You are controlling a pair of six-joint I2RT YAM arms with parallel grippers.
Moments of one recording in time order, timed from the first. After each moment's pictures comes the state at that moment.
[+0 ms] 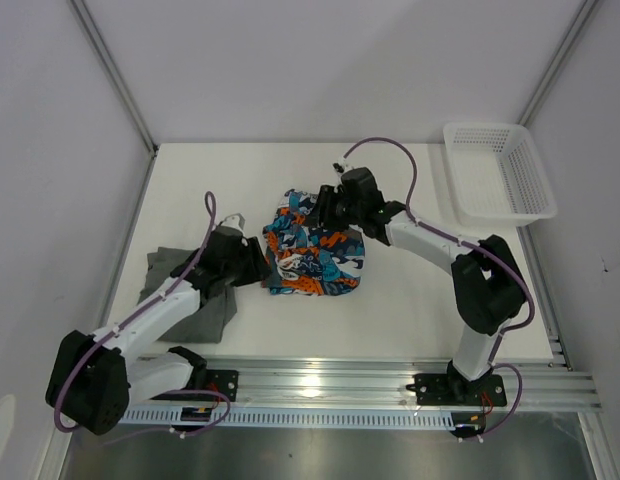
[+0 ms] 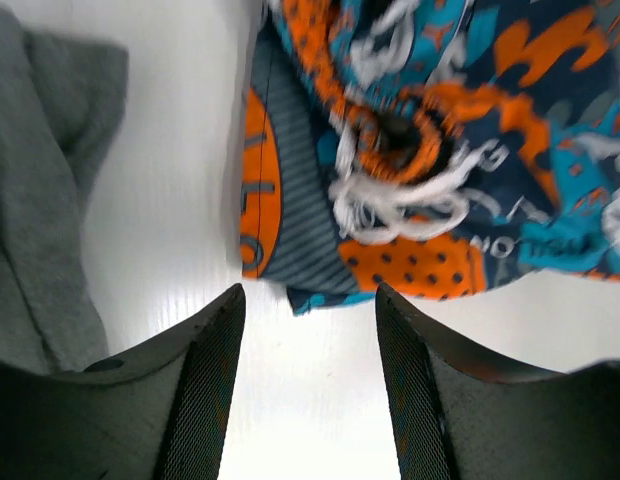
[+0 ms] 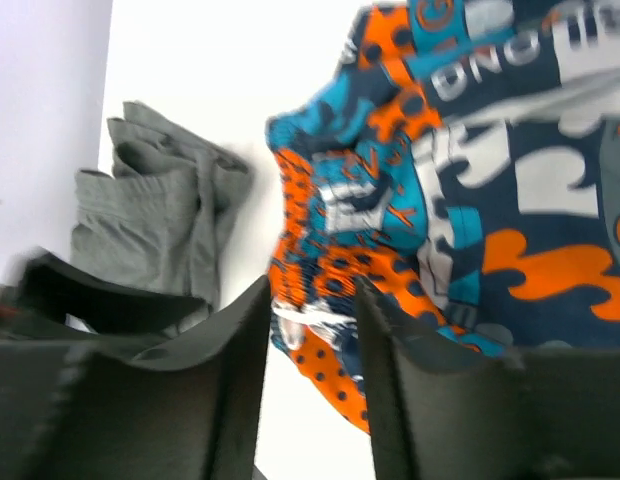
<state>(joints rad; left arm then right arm) -0.45 1.10 0.60 -0.31 -0.01 -0.62 0.63 1.80 1.33 -0.11 -0.26 0.66</state>
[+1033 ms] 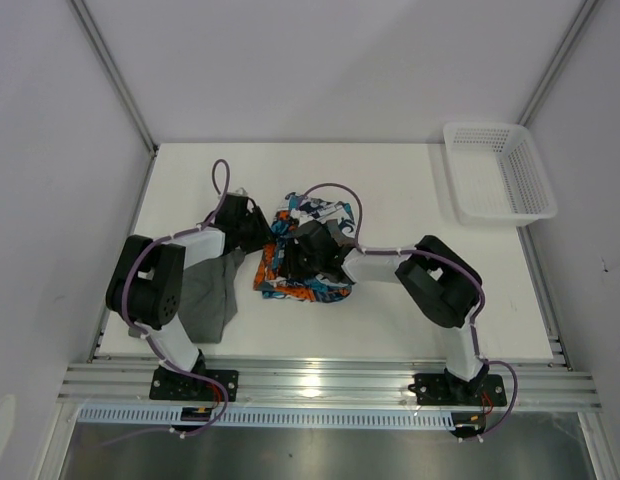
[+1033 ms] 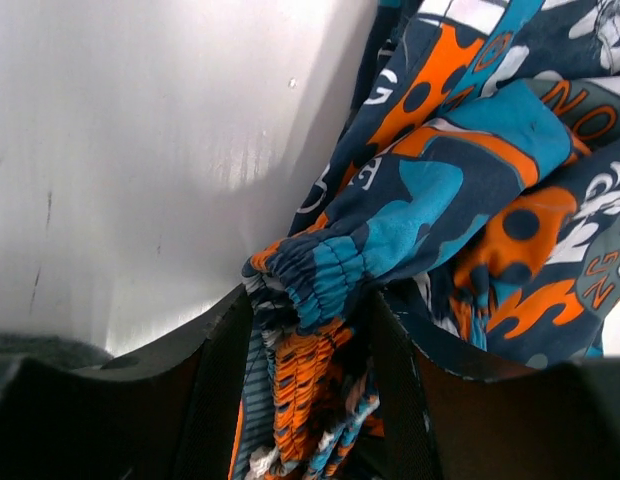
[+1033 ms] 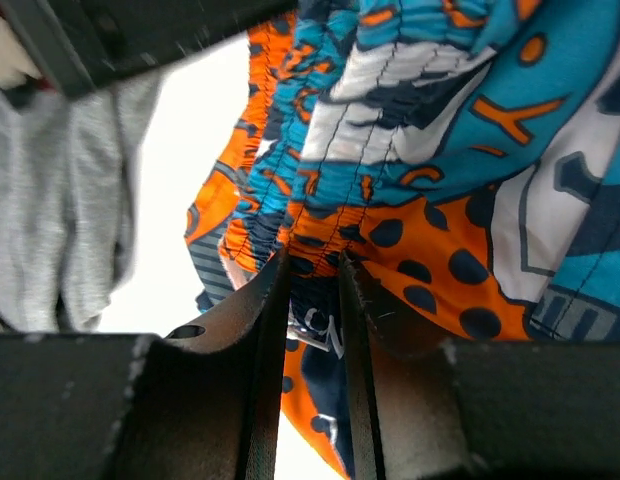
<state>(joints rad) -0.26 1.71 0.90 -0.05 0.13 -0.67 0.88 2.00 1.20 0.12 -0.10 0.67</state>
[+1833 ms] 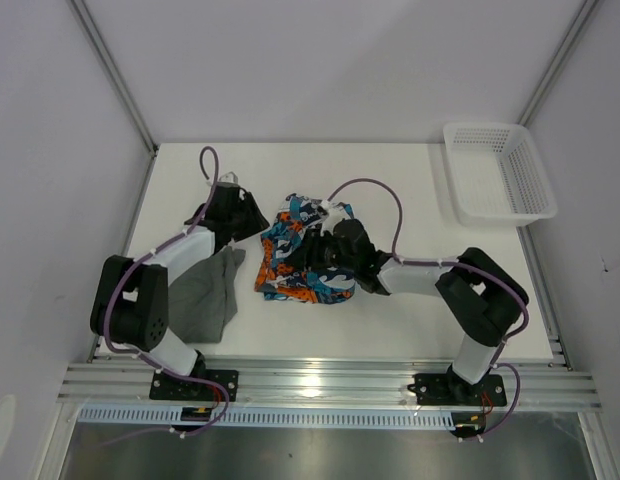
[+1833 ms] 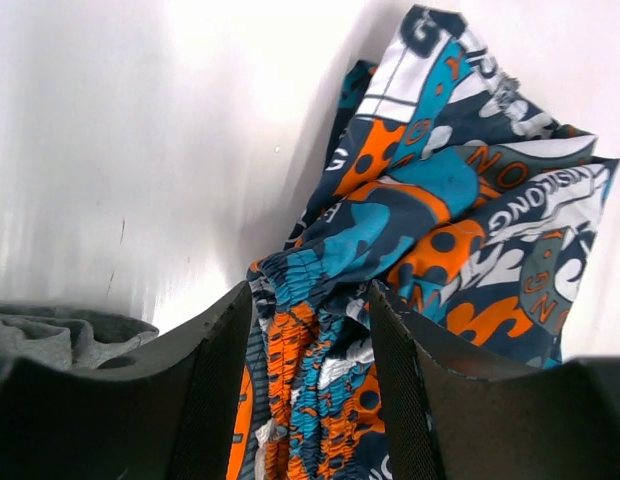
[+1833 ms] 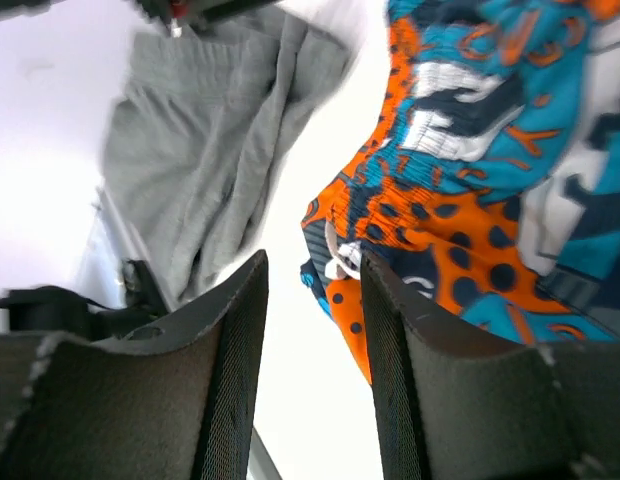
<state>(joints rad) -0.25 1.58 0.93 -0.11 0.03 -0.62 0.83 1.76 0.91 0.48 -0.24 0.70</state>
